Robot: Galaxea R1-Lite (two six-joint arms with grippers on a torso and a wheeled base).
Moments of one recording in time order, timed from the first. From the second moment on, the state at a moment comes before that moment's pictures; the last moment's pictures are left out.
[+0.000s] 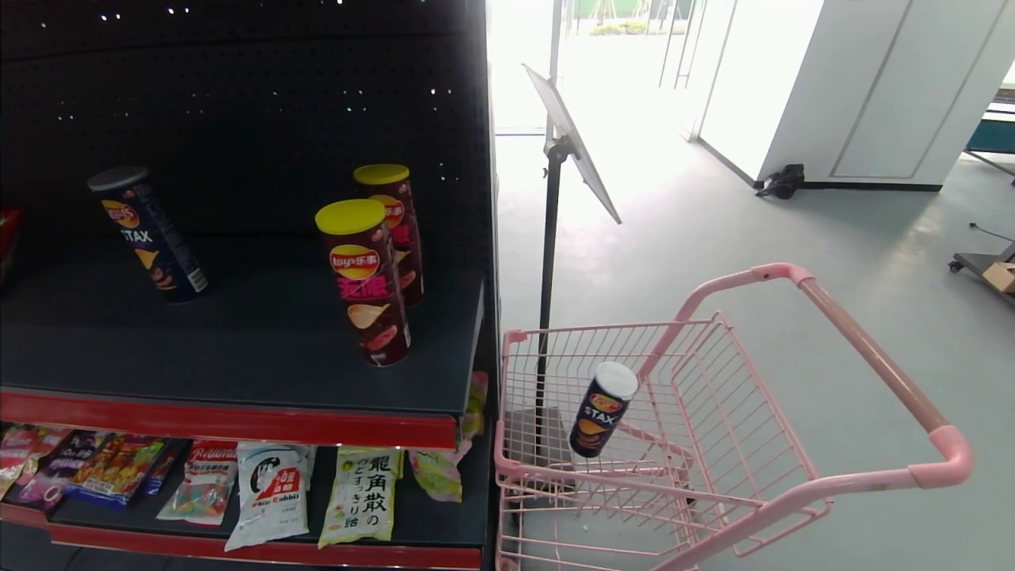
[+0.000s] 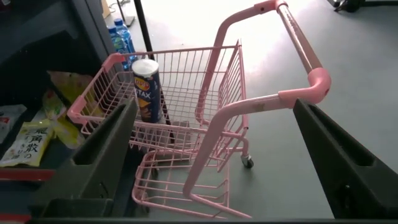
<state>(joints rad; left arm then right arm) 0.00 0.00 0.00 0.00 -0.01 0.00 0.00 0.00 0.00 0.00 0.02 0.00</state>
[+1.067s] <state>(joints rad) 0.00 0.00 0.00 0.00 -0.01 0.00 0.00 0.00 0.00 0.00 0.03 0.02</state>
